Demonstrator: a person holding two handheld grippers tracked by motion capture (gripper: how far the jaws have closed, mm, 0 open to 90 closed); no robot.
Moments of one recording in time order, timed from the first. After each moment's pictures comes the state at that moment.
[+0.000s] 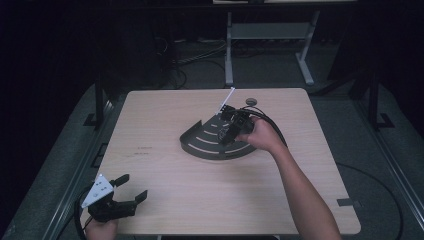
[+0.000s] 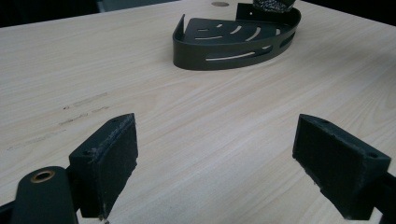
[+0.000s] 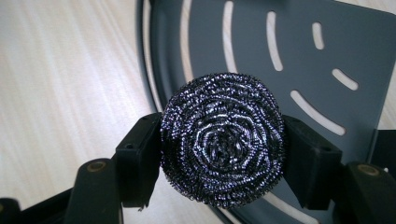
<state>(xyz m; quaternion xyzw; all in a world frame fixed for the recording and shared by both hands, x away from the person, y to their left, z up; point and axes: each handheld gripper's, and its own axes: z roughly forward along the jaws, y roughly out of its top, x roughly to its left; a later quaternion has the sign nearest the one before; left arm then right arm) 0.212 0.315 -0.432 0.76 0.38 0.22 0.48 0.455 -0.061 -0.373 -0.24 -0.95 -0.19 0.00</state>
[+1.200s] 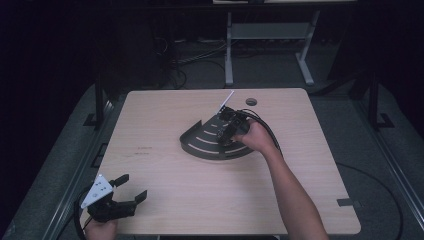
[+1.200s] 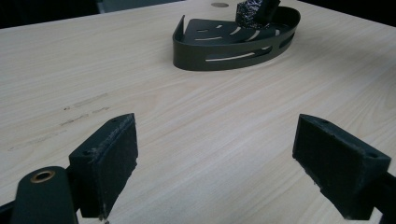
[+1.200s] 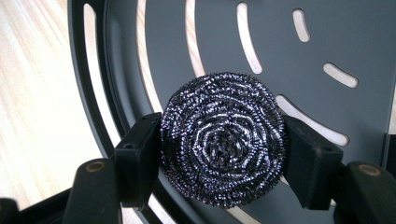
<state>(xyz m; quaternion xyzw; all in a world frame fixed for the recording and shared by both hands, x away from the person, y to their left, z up) 0.211 0.316 -0.431 0.75 0.38 0.23 0.48 0.478 -0.057 -0.407 -0.29 -0.94 -0.20 0.01</state>
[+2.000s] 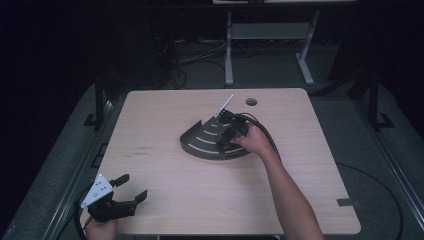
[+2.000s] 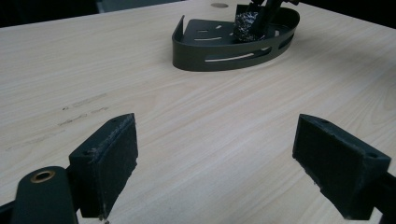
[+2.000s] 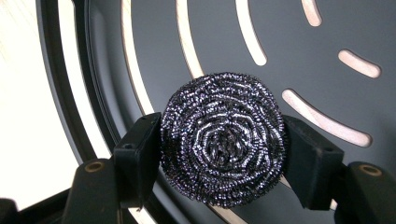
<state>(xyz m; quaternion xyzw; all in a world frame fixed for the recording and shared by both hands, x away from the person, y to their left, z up) 0.212 0.315 -0.431 0.75 0.38 0.22 0.49 0.480 -0.055 -0.426 -0.31 -0.93 -0.19 0.02</state>
